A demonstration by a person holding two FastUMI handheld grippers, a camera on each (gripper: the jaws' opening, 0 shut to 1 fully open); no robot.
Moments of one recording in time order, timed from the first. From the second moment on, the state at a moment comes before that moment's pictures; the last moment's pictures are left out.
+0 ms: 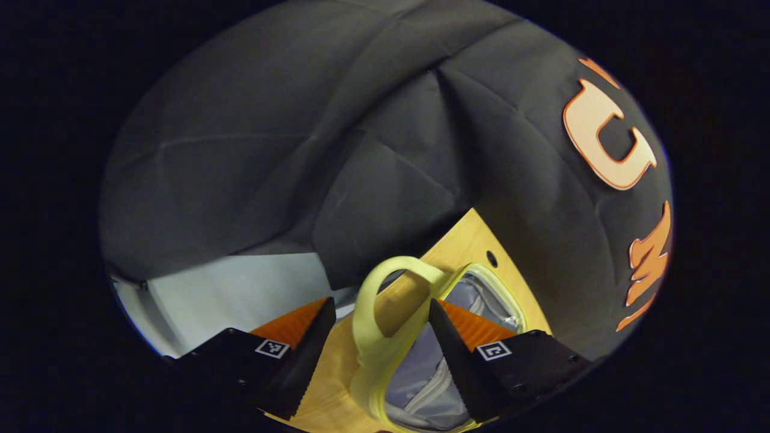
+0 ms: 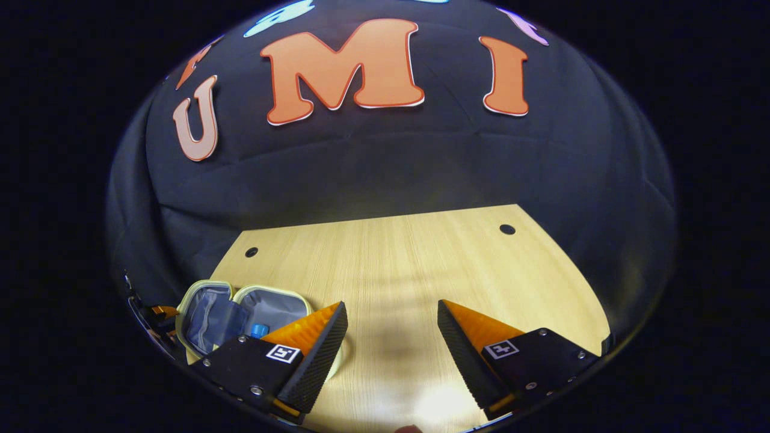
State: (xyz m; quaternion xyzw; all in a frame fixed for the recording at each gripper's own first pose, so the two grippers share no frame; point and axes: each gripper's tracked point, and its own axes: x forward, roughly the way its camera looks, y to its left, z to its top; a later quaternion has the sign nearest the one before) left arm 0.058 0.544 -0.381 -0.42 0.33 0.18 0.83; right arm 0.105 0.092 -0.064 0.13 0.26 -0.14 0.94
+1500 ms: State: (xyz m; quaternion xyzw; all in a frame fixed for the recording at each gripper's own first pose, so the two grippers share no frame) left arm 0.080 0.515 -0.239 -0.45 0.23 0.11 0.86; right arm 0.094 0.059 -0.059 0.12 0.23 -0.10 0.96
